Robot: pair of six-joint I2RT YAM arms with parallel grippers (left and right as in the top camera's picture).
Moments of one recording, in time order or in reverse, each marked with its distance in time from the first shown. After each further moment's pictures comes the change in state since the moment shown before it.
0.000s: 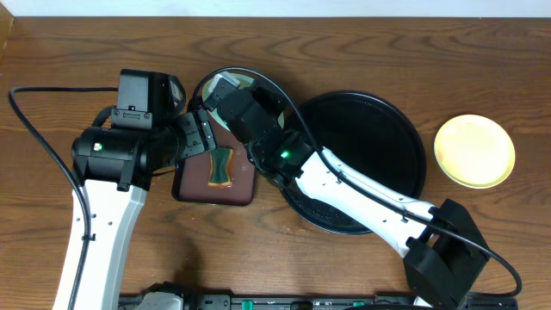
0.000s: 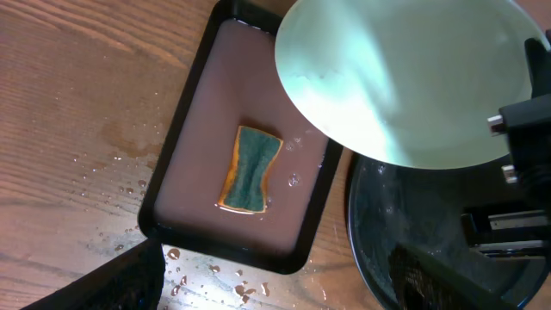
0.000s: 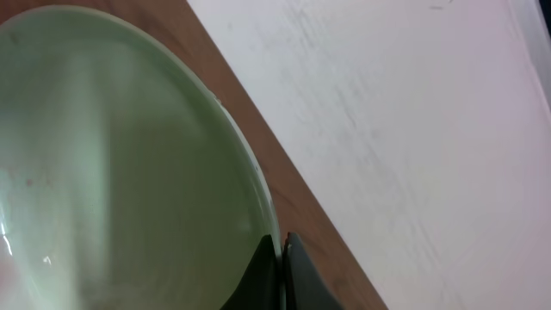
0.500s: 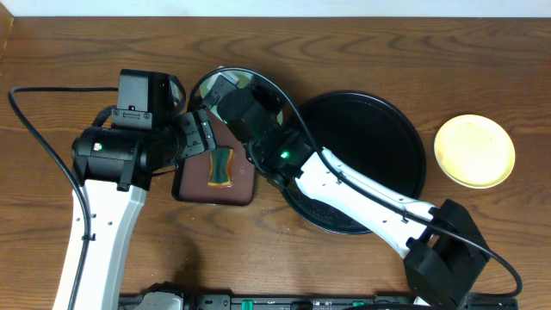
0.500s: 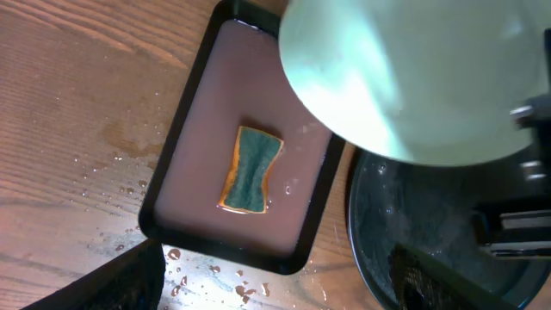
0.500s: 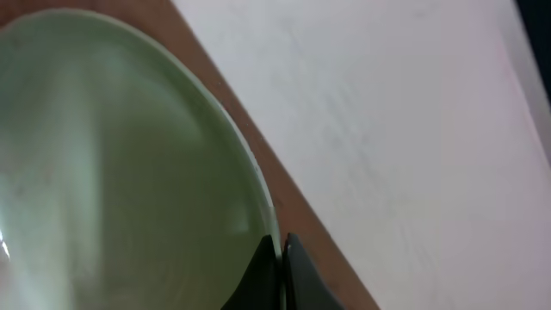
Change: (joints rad) left arm 0.000 0.000 0.000 0.000 0.000 0.000; right arm 0.002 0.000 0.001 0.013 0.022 -0.013
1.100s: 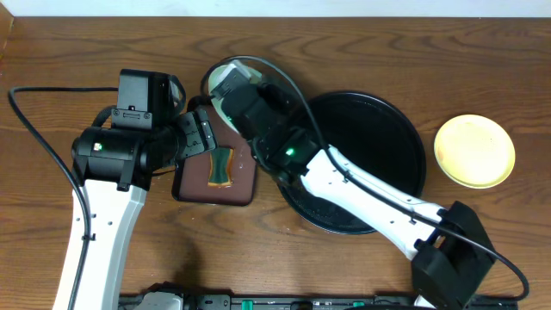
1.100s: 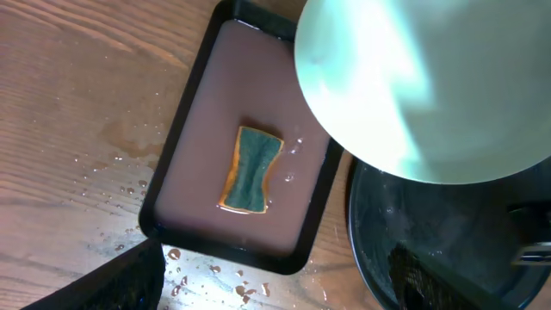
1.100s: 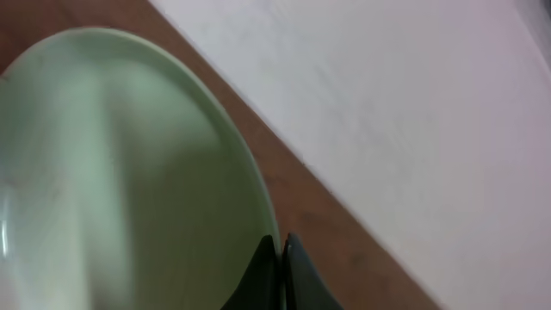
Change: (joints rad) left arm 0.000 0.000 0.000 0.000 0.000 0.000; right arm -0.026 -0.025 0.006 -0.084 -0.013 0.220
